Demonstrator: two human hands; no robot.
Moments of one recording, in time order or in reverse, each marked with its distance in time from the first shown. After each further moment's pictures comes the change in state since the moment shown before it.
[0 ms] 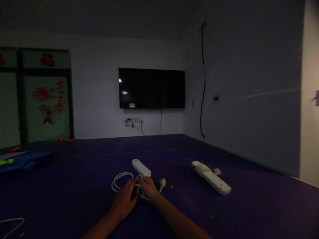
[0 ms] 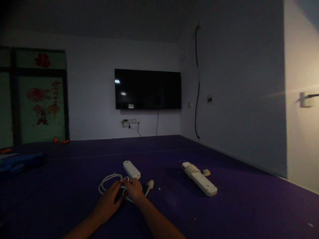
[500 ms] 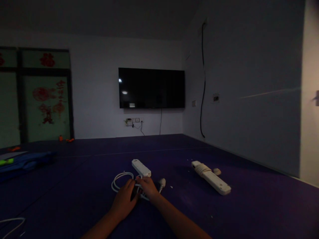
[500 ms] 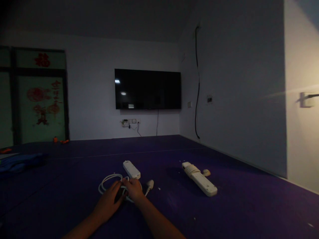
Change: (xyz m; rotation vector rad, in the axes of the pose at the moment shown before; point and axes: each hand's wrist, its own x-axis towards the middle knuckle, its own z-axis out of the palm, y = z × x) left_hand 0.000 0.003 -0.002 0.008 0.024 0.013; right_hand -0.004 -0.004 -0.001 0.002 0.023 -0.008
